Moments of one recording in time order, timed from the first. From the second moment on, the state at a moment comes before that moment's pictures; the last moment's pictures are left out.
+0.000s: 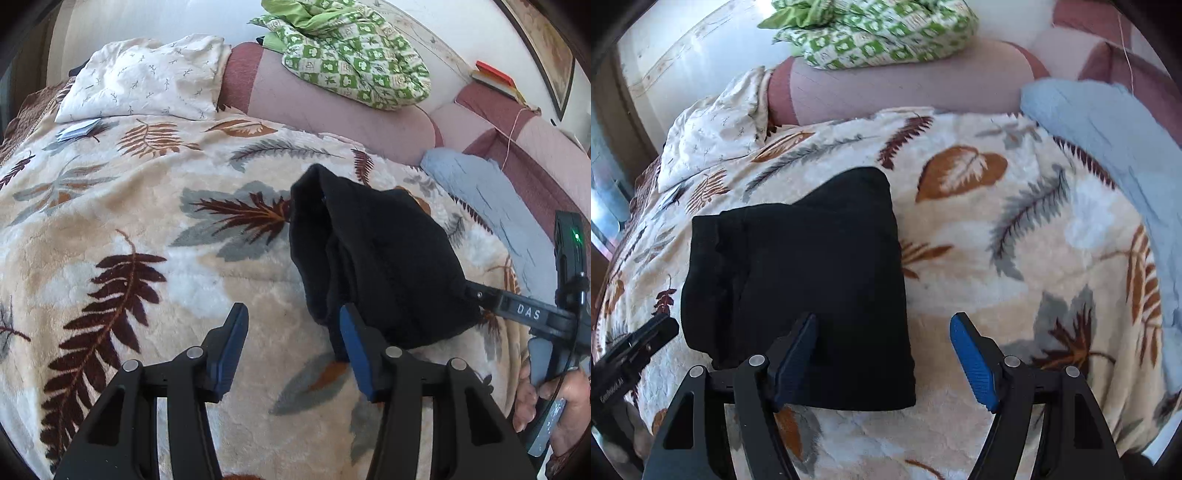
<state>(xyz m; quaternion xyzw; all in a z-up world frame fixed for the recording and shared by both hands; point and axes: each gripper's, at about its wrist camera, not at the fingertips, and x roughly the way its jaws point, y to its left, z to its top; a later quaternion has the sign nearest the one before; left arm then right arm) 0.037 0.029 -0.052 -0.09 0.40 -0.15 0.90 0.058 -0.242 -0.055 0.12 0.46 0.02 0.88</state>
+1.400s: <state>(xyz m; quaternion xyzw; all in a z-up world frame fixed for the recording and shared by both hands) 0.011 -0.045 -0.037 0.07 0.48 -0.05 0.87 0.031 -0.332 -0.082 0.28 0.39 0.08 0.87</state>
